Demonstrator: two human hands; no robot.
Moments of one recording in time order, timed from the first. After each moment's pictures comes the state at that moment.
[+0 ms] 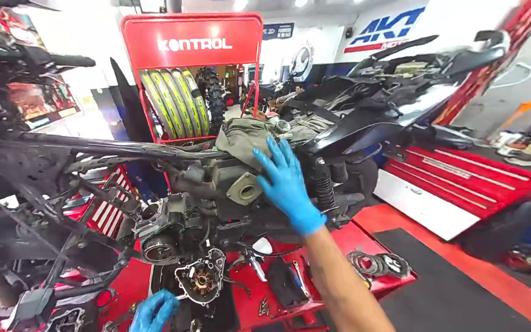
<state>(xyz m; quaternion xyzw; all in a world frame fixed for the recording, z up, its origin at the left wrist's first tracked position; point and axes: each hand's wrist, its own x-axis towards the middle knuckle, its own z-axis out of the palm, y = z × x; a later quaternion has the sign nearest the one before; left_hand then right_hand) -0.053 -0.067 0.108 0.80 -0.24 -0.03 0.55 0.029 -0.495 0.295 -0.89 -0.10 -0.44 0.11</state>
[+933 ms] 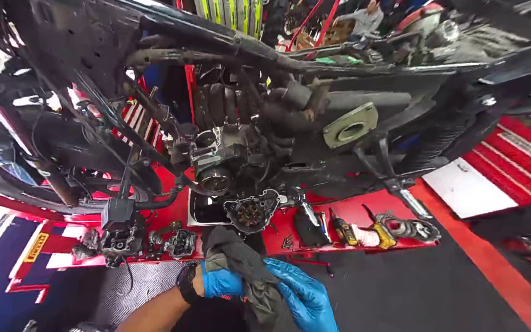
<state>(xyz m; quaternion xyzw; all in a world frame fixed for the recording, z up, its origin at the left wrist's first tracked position) -0.091 -0.024 0.147 0.74 -0.31 -0.27 0.53 -0.184 -0.246 0.100 -0.80 -0.15 -0.22 0.54</state>
